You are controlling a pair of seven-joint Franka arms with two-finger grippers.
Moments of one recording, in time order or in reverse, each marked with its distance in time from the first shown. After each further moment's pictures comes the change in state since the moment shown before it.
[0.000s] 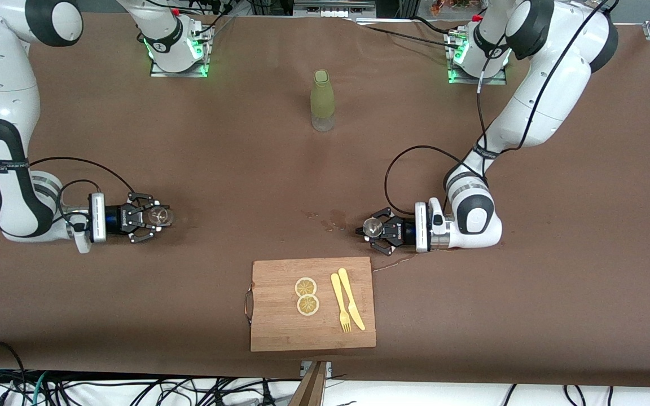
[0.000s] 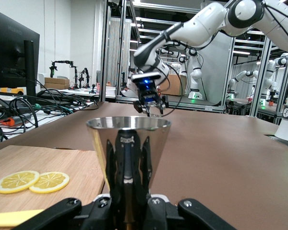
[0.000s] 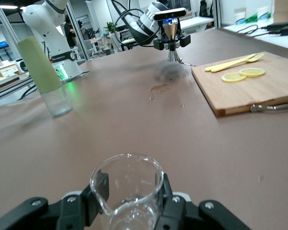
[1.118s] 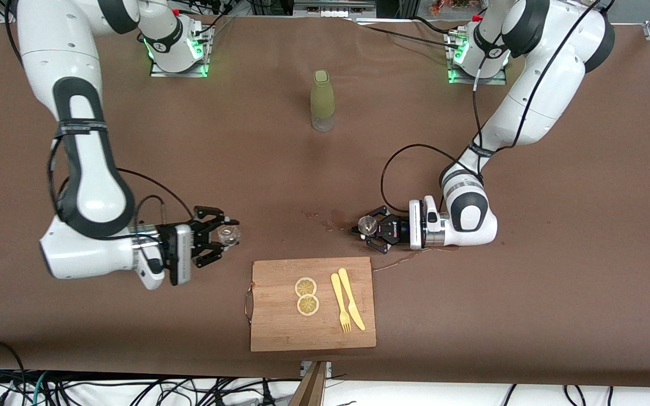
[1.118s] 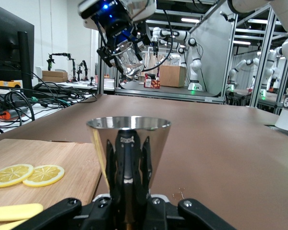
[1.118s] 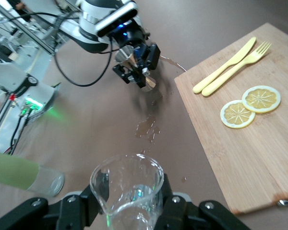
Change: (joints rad) left arm -0.042 -0.019 0.031 -0.016 0.000 0.029 0.008; right arm 0.404 -0.026 -0.003 0.370 -0.122 0.138 0.932
